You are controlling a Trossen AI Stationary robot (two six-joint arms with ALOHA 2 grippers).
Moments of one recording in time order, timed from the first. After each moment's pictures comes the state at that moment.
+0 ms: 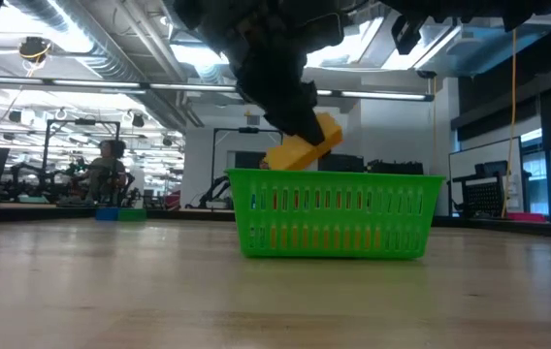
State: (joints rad) left arm -0.13 1.90 1.36 -0.35 0.14 0.05; right arm -0.21 0.91 0.70 0.12 -0.39 0.23
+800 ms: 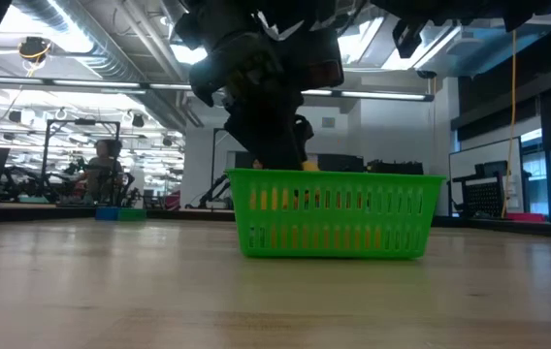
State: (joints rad) left arm -0.14 1.97 1.36 -0.38 0.12 0.05; right arm -0.21 0.91 0.70 0.09 -0.36 0.23
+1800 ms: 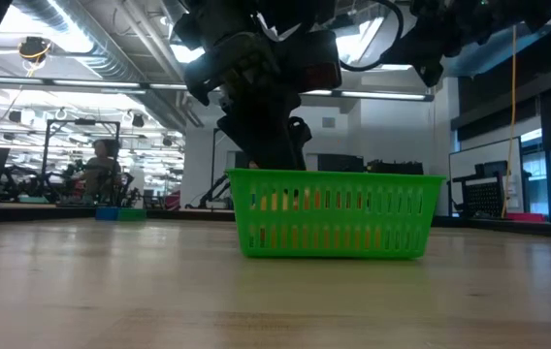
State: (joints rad) left arm -0.14 1.97 1.36 -0.39 0.14 0.04; right arm -0.21 0.87 0.70 -0.20 -0.10 0.21
